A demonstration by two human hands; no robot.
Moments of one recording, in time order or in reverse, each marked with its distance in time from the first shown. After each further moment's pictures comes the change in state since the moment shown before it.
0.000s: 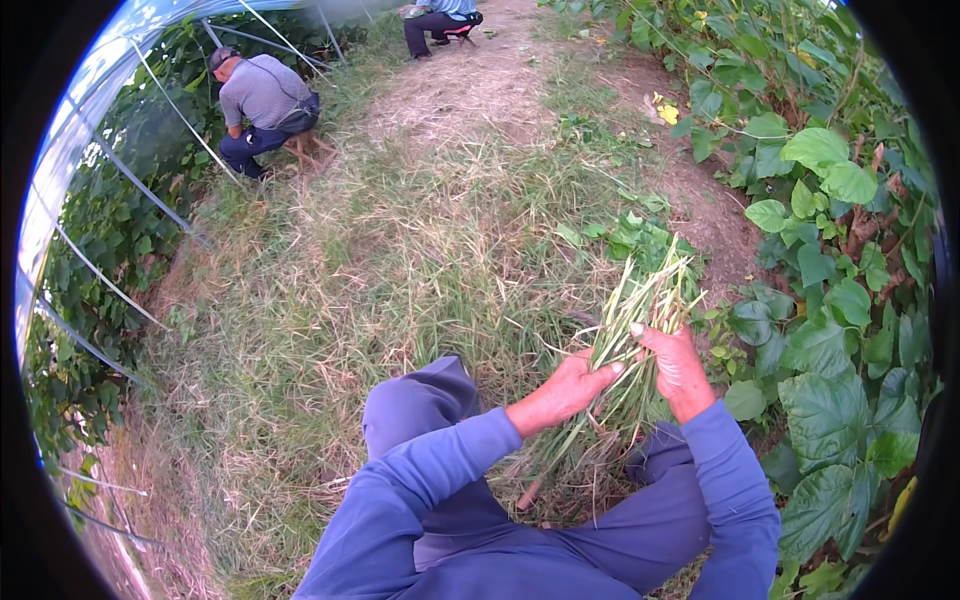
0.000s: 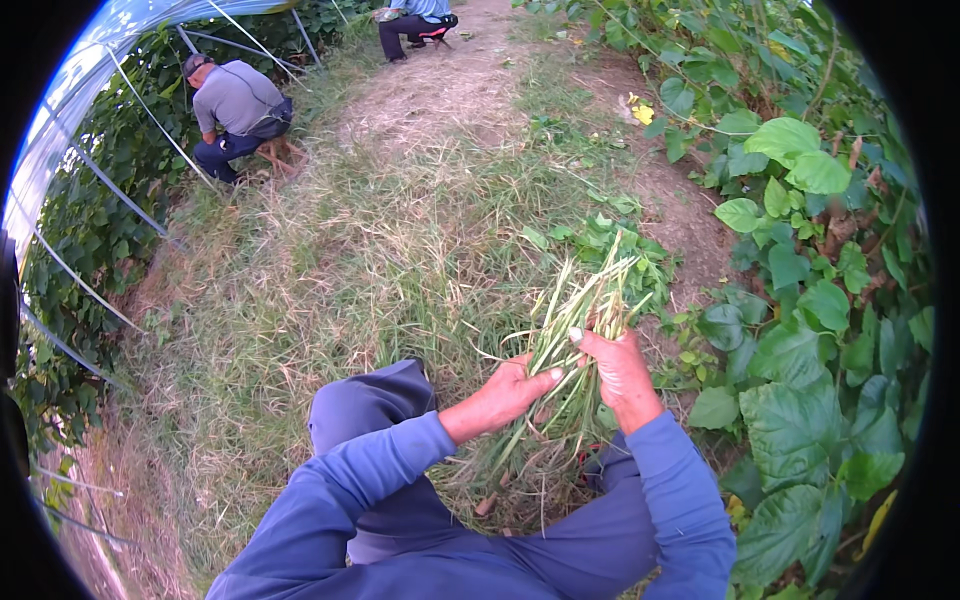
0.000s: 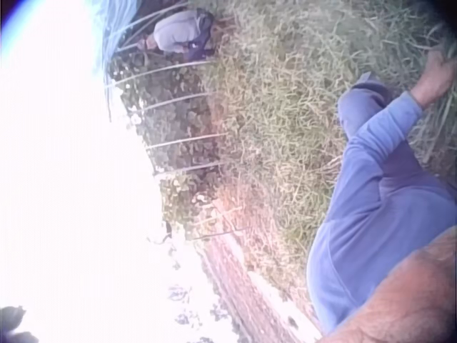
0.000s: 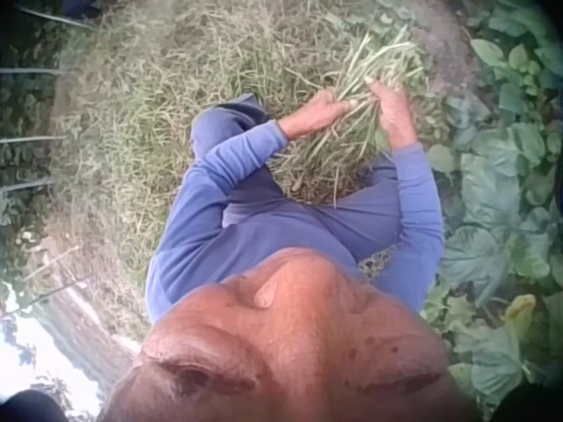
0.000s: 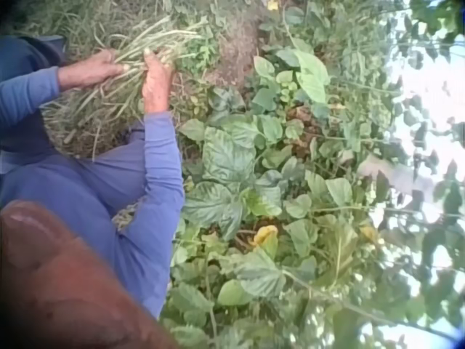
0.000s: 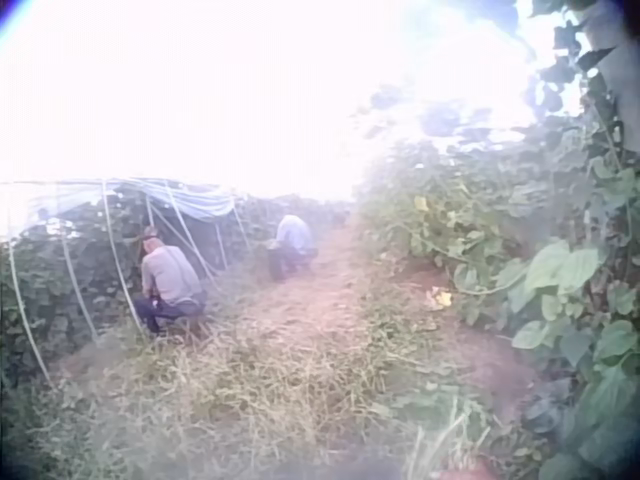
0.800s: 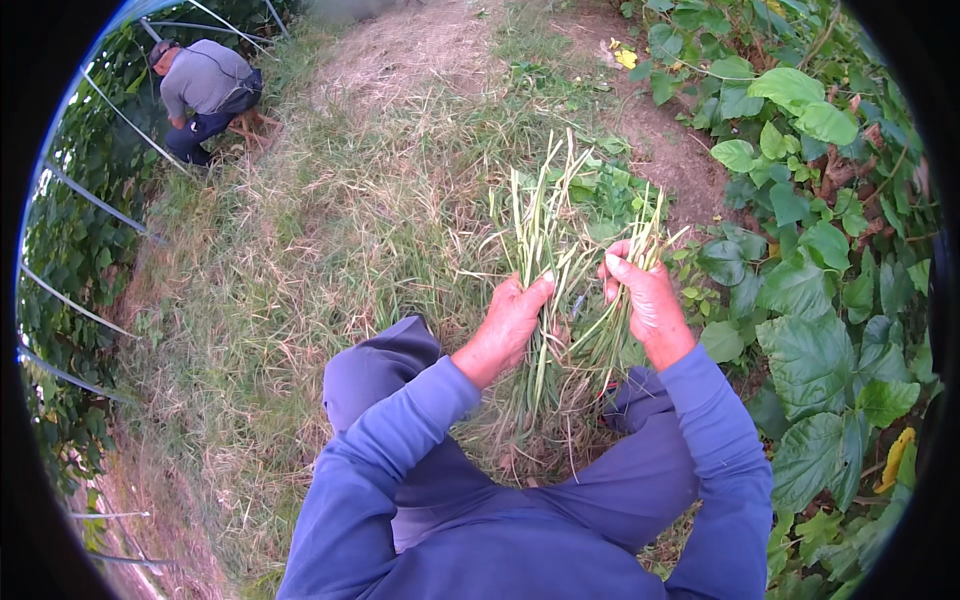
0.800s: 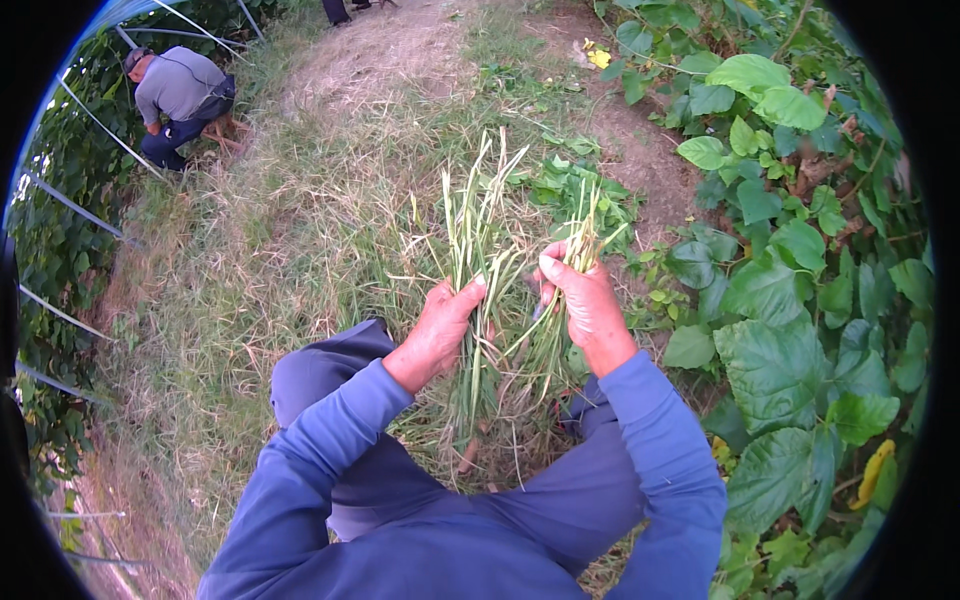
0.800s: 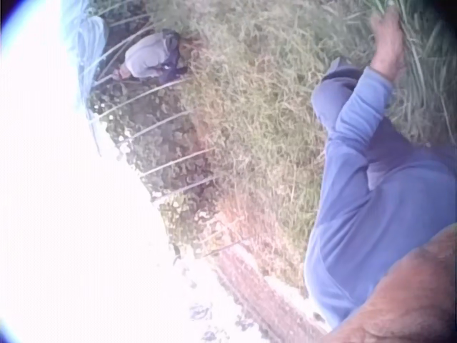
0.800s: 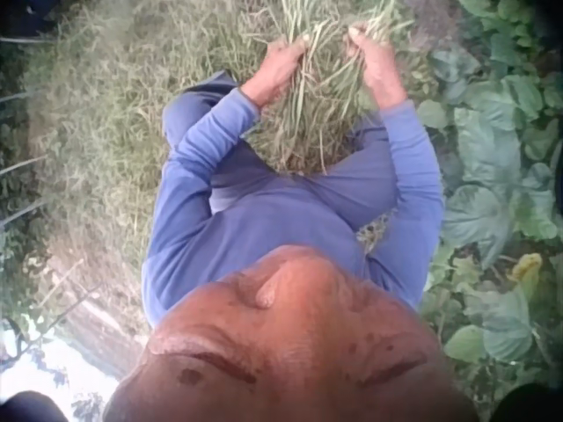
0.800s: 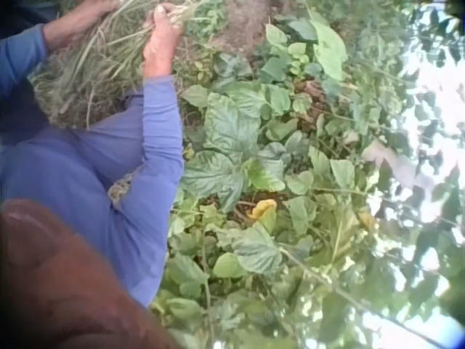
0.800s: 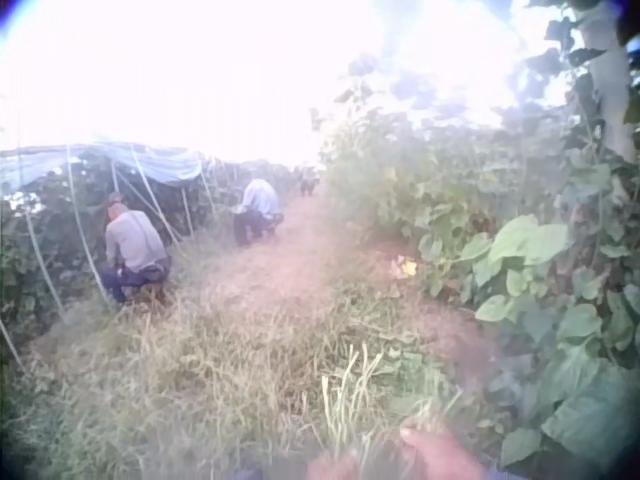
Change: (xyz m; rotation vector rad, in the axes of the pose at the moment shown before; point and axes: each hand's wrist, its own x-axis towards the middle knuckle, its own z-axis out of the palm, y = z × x) left_hand 0.011 0.002 -0.018 -0.288 0.263 0.027; right_hand 0.008 0.004 -0.011 0.006 -0.023 -0.048
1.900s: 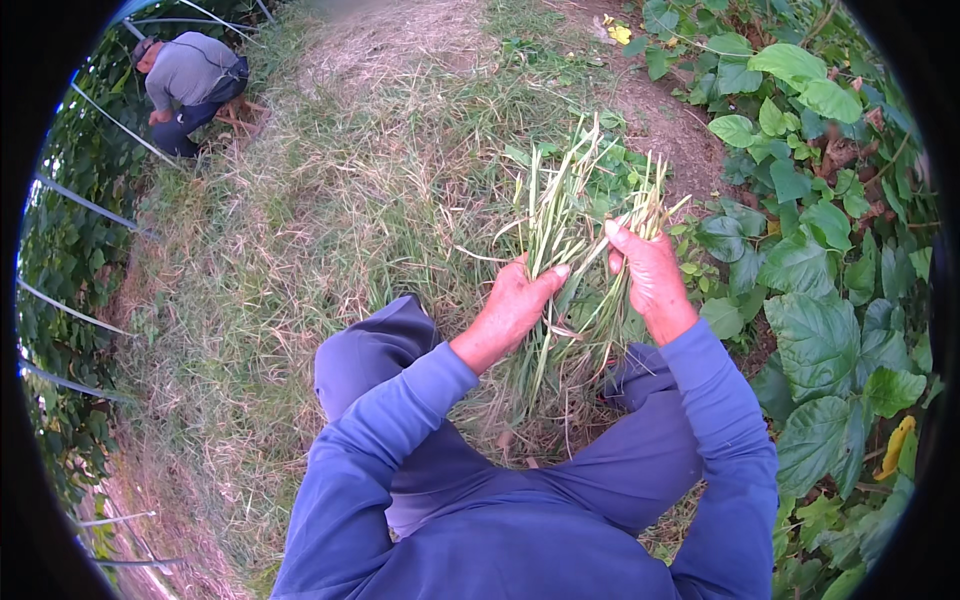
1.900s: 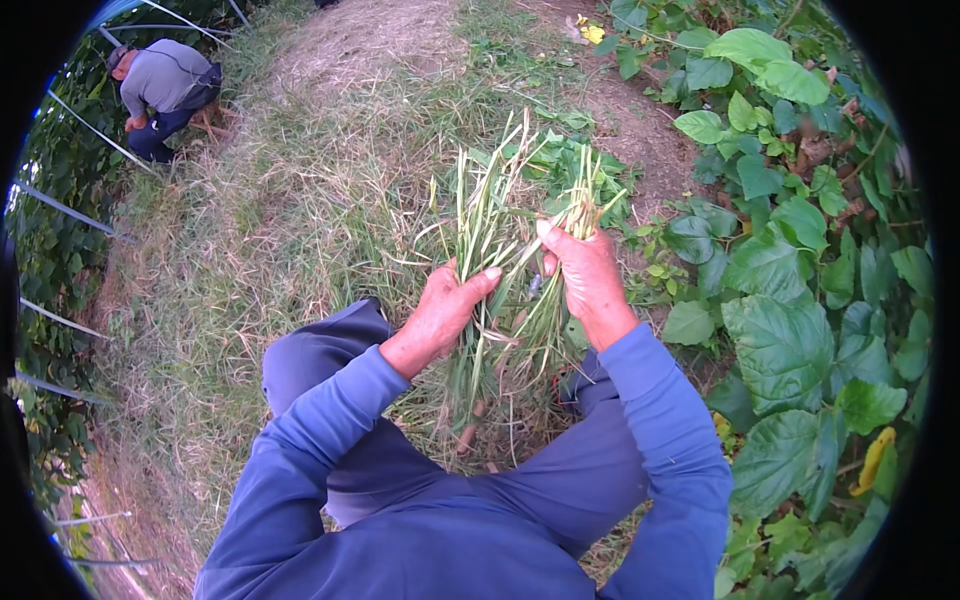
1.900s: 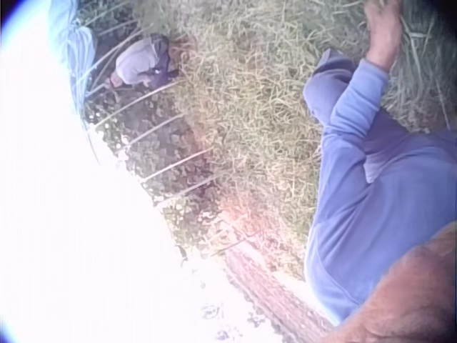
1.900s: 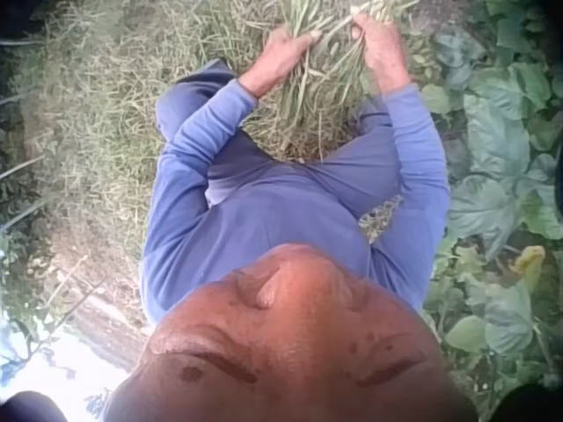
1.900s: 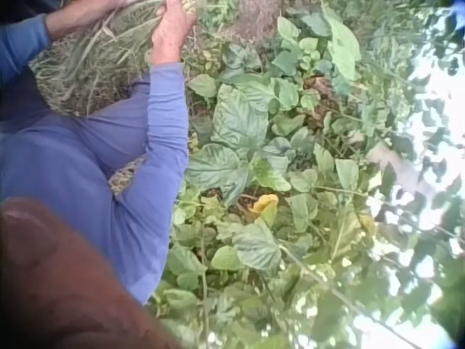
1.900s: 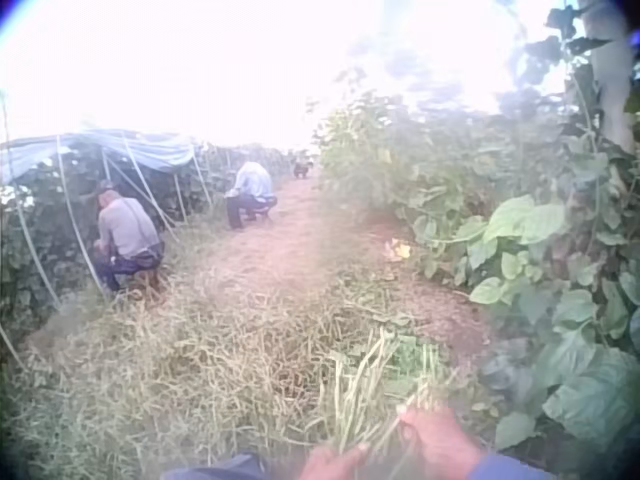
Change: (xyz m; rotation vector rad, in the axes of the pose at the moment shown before) left_hand 0.001 -0.011 0.003 0.195 -0.057 0.100; right_hand 0.004 0.004 0.000 0.012 0.086 -0.060
